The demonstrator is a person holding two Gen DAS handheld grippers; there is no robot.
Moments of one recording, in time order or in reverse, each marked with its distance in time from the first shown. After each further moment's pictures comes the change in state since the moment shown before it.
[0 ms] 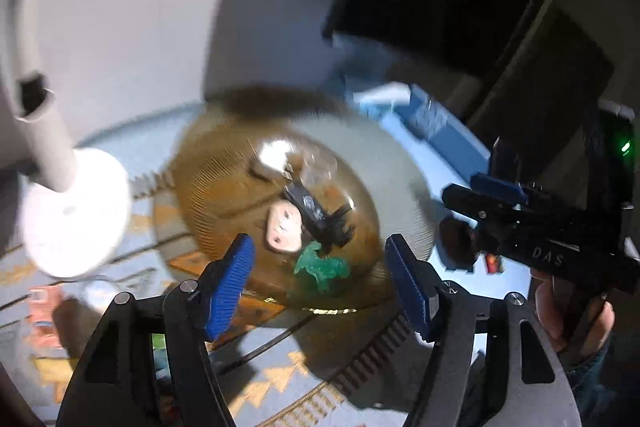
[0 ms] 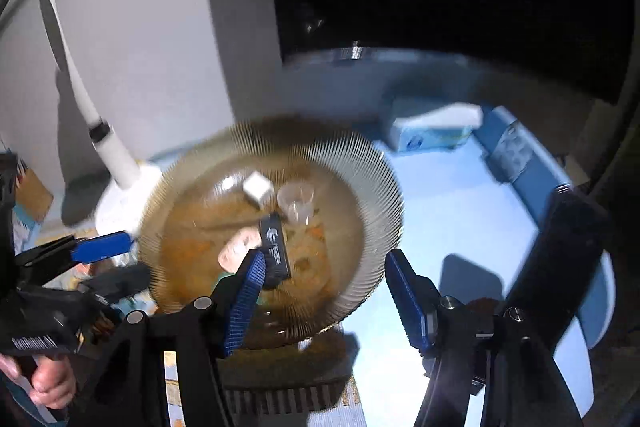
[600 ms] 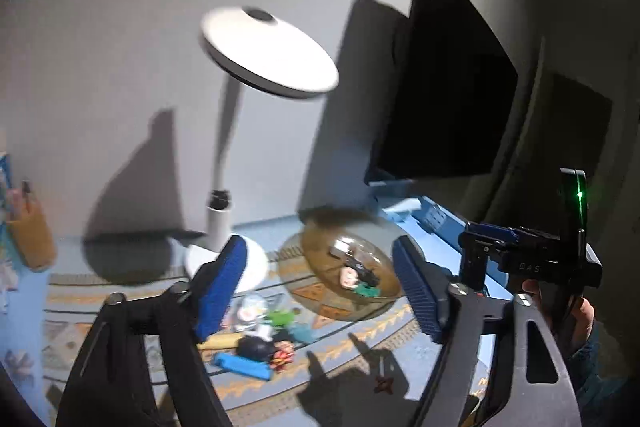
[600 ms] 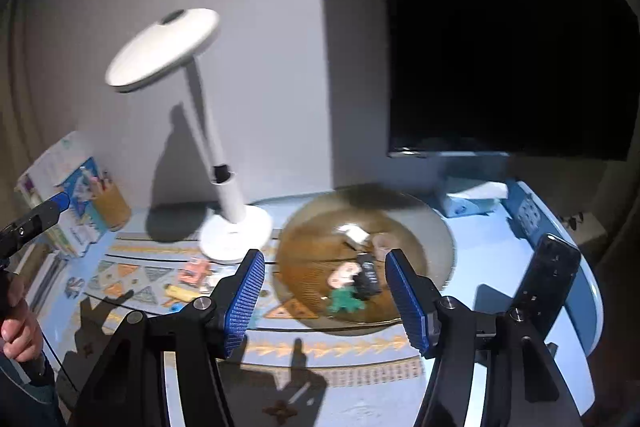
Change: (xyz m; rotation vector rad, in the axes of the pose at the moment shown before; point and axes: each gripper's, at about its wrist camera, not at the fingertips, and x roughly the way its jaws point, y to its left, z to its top) left arm -0.256 0.021 -0.057 0.022 -0.414 0.169; right arm -0.133 0.088 -0.018 -0.103 -0.198 0.154
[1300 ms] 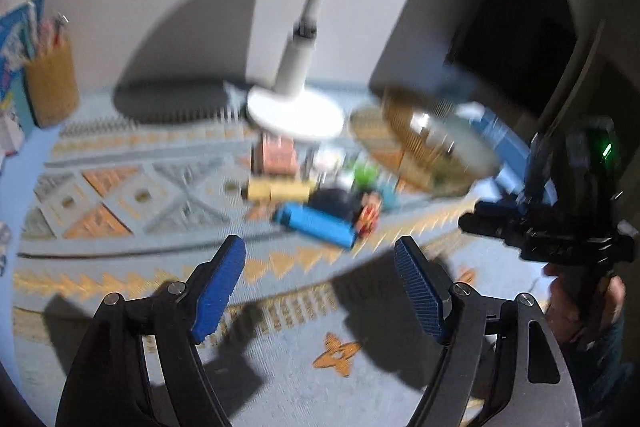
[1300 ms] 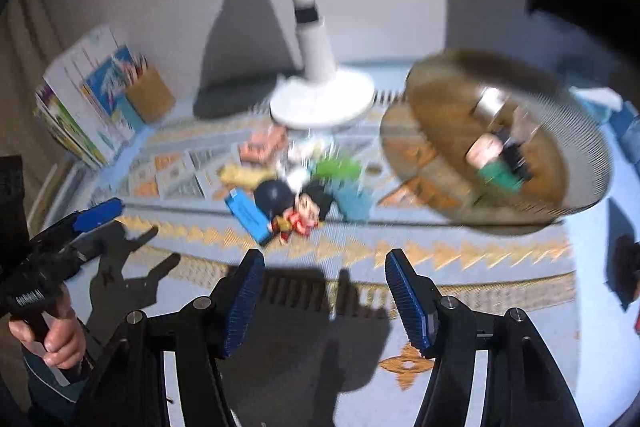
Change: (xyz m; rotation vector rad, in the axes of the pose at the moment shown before) left arm 0.059 0.086 -0.144 -0.124 0.357 0.106; right arm 0.125 0.094 -0.103 -0.036 0.378 0.195
